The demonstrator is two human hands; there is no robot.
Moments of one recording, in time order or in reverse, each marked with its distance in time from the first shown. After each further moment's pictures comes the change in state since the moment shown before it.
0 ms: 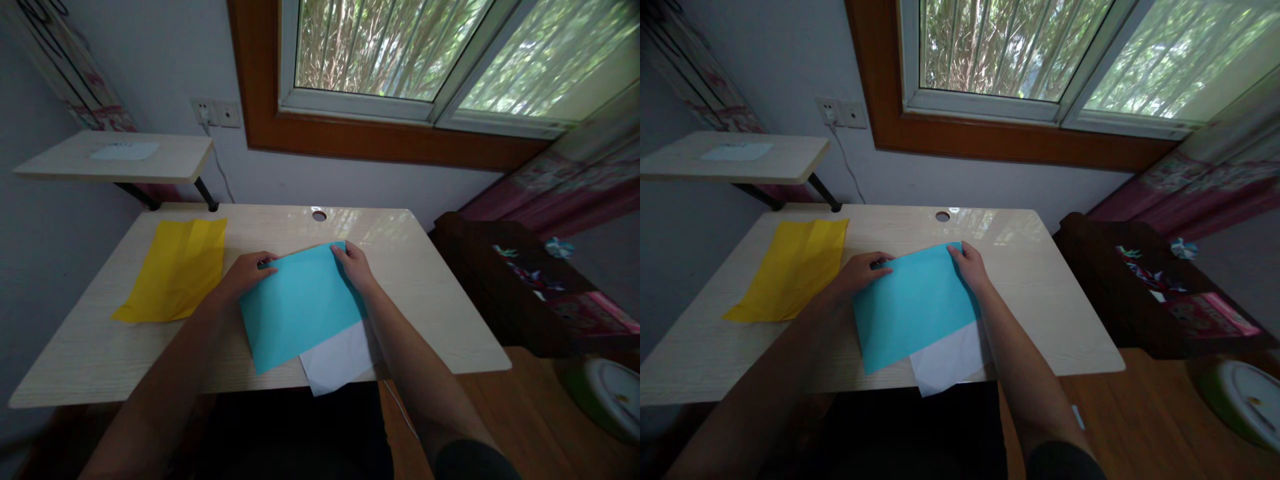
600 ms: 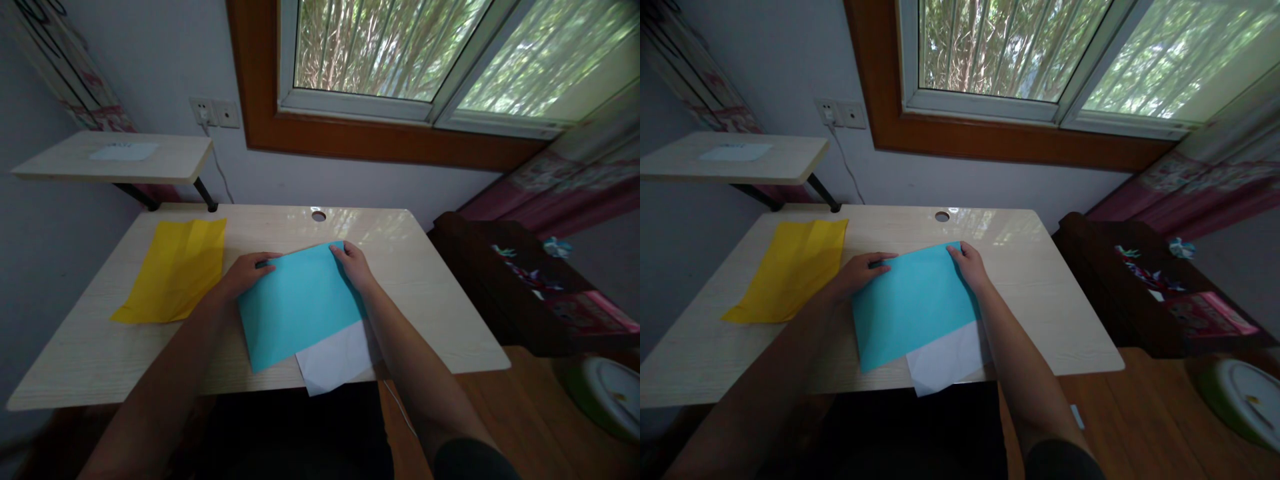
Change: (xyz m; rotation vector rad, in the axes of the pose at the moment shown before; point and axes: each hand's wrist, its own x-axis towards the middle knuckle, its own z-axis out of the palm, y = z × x) left_hand 0.002 -0.003 -0.001 -0.095 -0.044 0.009; right_hand 0.003 0.005 -0.001 0.066 -0.026 0.081
